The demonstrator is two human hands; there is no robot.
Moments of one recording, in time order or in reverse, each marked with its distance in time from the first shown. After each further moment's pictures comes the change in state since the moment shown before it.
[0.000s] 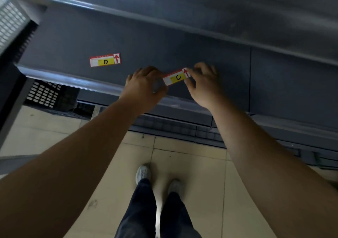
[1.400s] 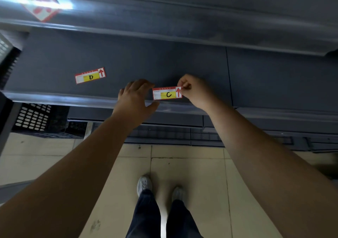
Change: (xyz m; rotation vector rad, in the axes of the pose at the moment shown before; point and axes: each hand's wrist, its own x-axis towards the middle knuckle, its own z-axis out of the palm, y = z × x) left_hand -0.013 0.014 0.008 0.042 -0.009 0.074; right_hand -0.026 0.008 -0.026 0.551 -0.116 0.208
